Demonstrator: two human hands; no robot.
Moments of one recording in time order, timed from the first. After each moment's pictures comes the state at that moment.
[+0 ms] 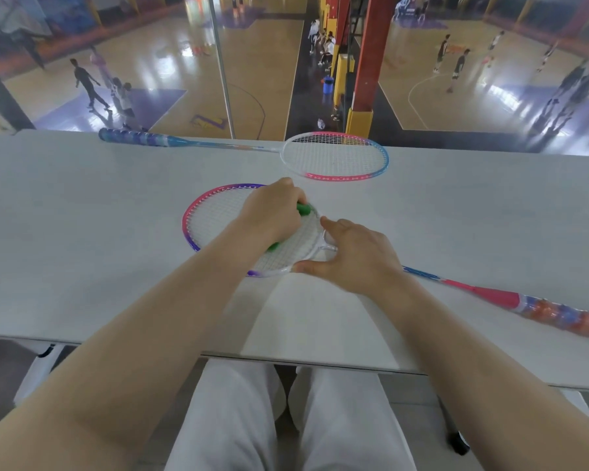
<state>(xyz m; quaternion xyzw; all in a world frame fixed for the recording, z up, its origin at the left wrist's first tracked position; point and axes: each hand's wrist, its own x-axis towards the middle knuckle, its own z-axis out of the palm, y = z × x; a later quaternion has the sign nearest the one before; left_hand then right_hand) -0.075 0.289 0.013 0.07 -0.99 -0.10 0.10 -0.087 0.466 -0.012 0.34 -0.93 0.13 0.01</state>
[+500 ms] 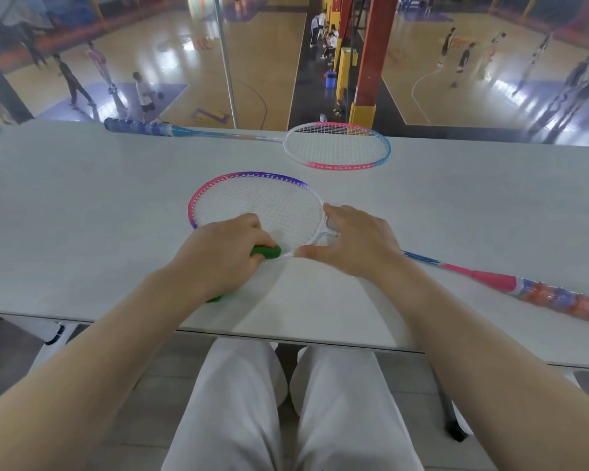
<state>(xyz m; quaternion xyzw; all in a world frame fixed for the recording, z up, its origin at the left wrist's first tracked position) 0.049 0.272 0.016 0.03 -1.00 -0.08 0.04 -0.086 0.465 -0.012 0.33 -0.93 0.14 0.01</state>
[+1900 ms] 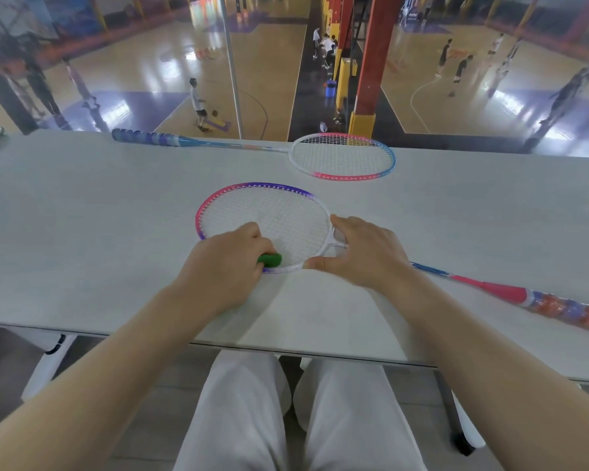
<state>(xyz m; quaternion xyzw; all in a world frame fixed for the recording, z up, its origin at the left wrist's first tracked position) 0.055 0.270 0.016 0.05 -1.00 -0.04 0.04 -0.081 0.465 -0.003 0.33 -0.94 0.13 -0.02</state>
